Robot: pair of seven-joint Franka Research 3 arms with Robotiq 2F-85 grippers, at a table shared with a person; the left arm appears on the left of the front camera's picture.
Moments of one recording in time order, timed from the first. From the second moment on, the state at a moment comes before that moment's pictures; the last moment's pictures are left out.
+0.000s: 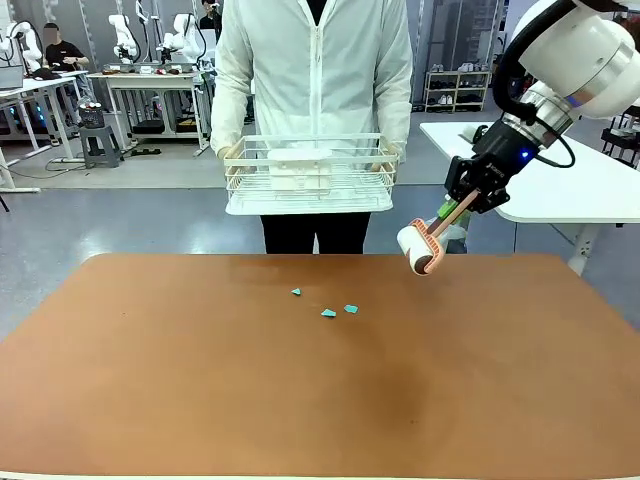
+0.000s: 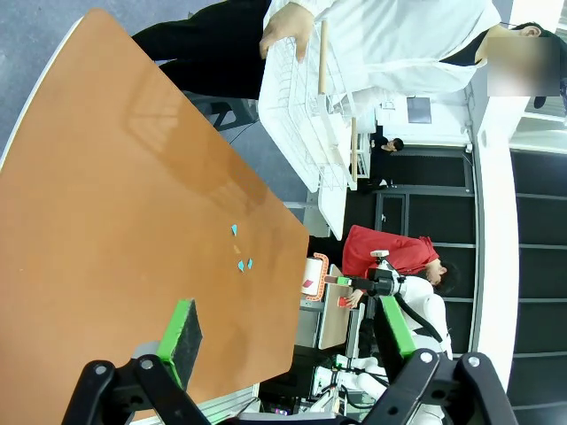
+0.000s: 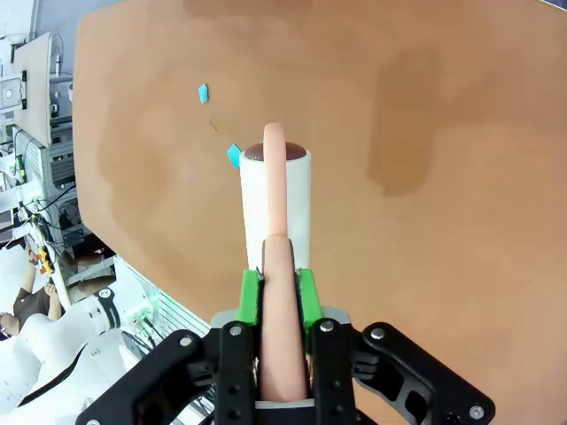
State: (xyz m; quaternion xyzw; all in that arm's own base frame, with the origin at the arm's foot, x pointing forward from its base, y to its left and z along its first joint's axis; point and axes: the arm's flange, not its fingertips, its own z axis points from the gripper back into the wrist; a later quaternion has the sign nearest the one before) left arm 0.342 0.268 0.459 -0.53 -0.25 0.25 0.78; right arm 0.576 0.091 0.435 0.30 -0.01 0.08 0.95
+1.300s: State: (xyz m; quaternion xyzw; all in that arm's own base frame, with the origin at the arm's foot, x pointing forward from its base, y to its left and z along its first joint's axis) left arm 0.342 0.268 0.459 -0.53 -0.25 0.25 0.78; right arm 0.588 0.121 0.317 0.38 0.02 0.03 0.92
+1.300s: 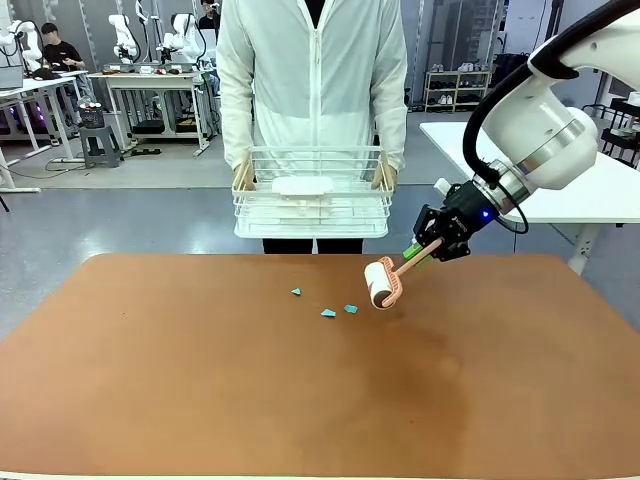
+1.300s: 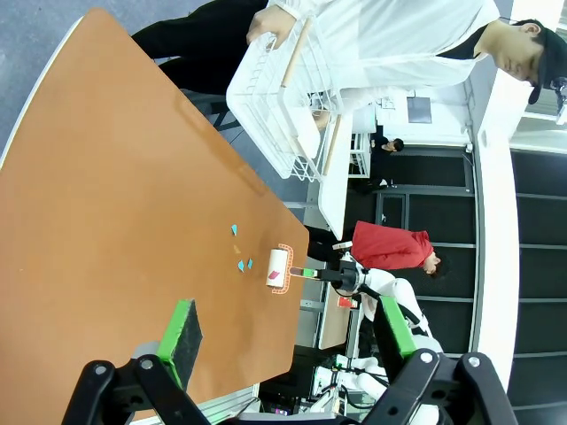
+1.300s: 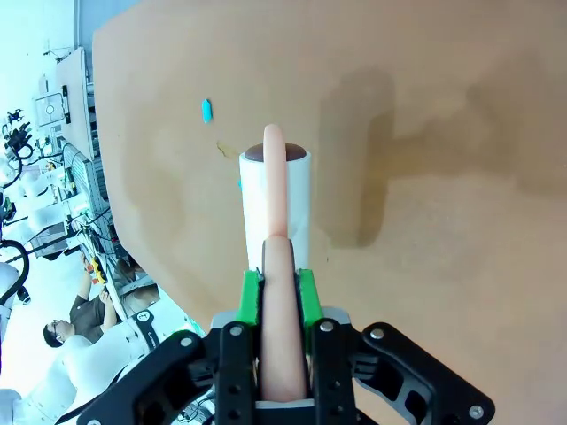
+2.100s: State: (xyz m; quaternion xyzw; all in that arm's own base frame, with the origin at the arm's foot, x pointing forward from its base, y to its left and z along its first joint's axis) left arm 0.342 0.268 0.459 -0.53 -0.25 0.25 0.78; right arm 0.589 0.120 0.266 0.42 0.04 -0.01 0.91
